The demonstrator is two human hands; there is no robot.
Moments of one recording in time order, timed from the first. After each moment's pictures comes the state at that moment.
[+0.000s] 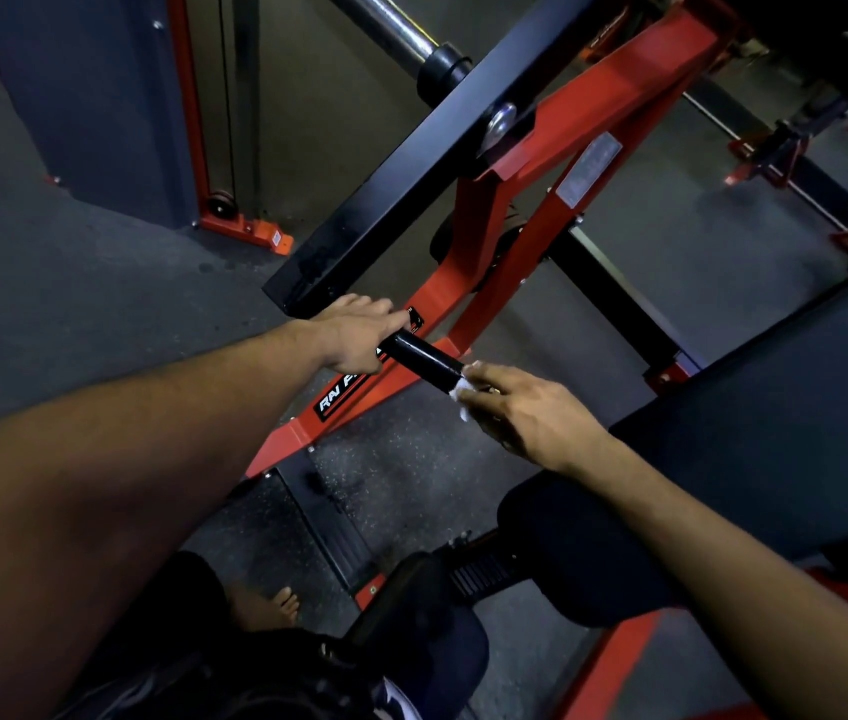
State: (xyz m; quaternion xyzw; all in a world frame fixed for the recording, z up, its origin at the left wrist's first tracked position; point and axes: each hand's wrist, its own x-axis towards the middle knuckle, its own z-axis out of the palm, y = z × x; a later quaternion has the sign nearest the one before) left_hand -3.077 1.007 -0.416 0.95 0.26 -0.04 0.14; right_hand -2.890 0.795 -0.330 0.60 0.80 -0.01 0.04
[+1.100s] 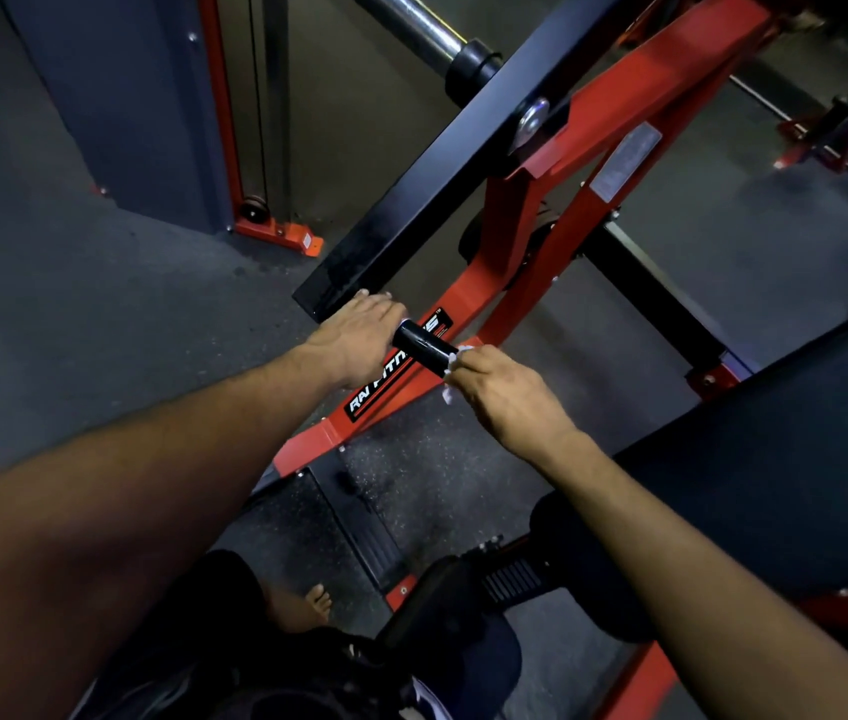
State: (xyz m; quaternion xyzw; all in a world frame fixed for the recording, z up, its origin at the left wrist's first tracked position) left_hand -3.102 1.003 -0.428 0.94 0.33 0.05 0.12; right_hand -2.922 0.841 -0.363 0.61 0.79 0.00 -0.04
